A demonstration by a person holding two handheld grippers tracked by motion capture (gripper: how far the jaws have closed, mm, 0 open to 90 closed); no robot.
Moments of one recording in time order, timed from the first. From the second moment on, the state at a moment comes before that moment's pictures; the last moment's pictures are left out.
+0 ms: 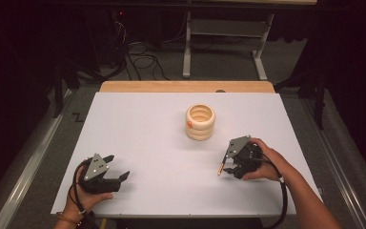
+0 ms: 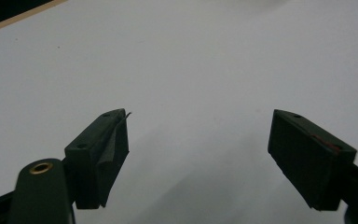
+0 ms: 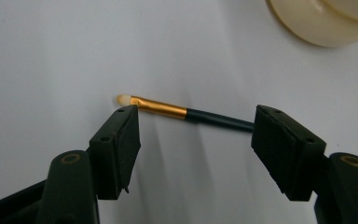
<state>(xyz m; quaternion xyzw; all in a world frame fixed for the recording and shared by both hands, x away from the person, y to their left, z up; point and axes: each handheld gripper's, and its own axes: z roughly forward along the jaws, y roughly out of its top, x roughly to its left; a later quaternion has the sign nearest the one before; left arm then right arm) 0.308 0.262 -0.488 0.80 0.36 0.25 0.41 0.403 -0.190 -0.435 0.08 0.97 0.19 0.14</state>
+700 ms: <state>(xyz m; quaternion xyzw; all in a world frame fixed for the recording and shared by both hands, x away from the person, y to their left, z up) 0.307 0.262 -0.487 0.80 0.36 0.24 0.42 0.415 -0.140 -0.441 -0.06 0.99 0.03 0.10</state>
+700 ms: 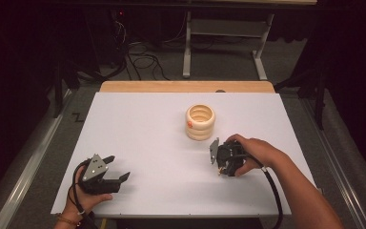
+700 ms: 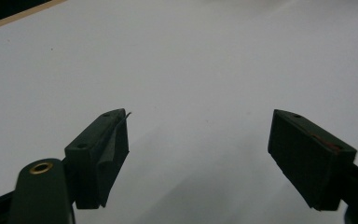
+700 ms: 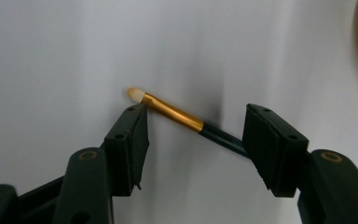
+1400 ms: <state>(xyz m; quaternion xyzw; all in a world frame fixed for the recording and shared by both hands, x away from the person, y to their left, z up) 0.307 0.261 -0.487 0.80 0.35 0.24 0.42 0.420 -0.136 -0.446 -0.07 1.00 0.01 0.01</state>
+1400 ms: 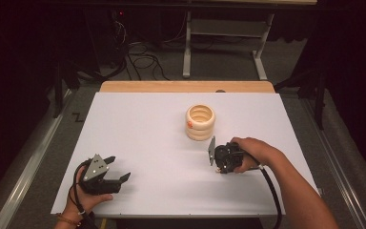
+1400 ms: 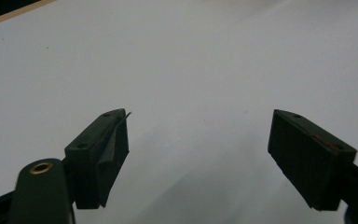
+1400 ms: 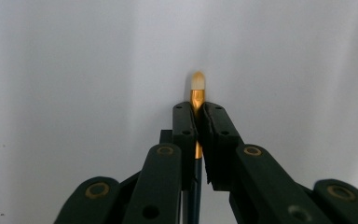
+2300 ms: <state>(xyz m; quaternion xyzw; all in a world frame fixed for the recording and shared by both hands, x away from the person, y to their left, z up) 0.307 0.261 -0.487 0.80 0.35 0.24 0.42 0.416 -0.170 -0.382 0.01 0.98 0.20 0.09</state>
